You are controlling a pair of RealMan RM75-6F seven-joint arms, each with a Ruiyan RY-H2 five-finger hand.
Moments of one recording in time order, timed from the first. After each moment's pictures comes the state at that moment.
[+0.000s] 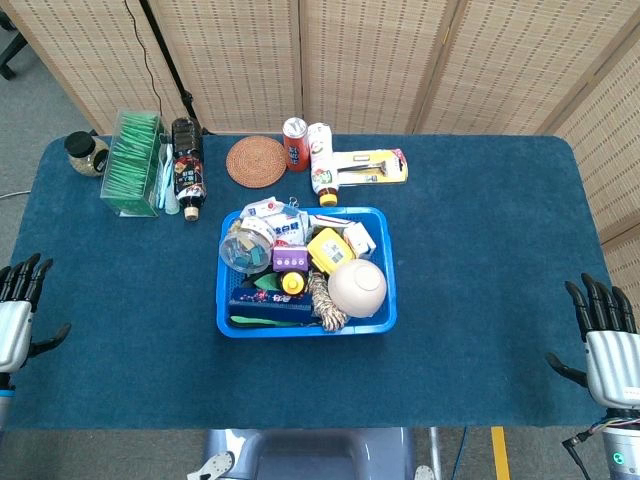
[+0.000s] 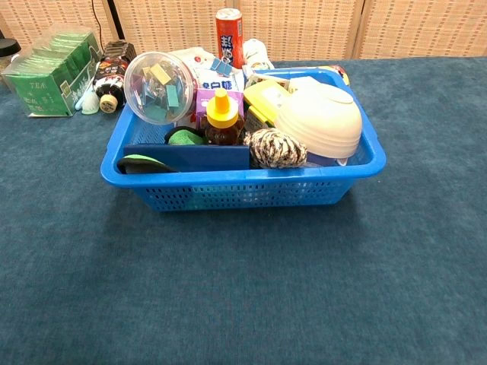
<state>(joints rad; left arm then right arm) -0.15 -1.13 -0.08 -1.64 1.37 1.43 0.09 0.05 -1.12 0.09 -1.65 -1.52 1.57 -0.11</state>
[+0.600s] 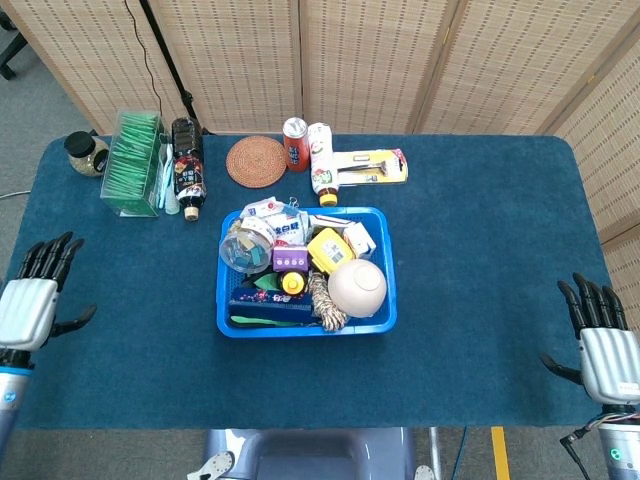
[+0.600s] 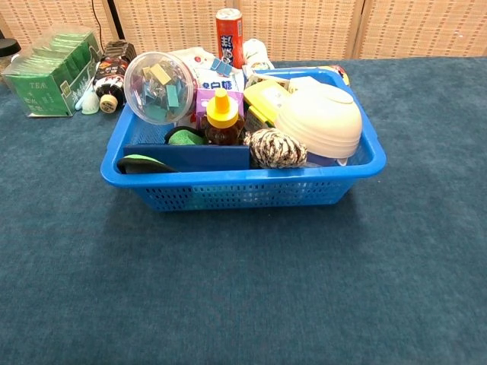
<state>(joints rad) -0.26 -1.08 -0.14 -1.71 1.40 1.33 0.05 0.06 -1.11 0.09 -1.66 -1.51 1.53 -0.07</state>
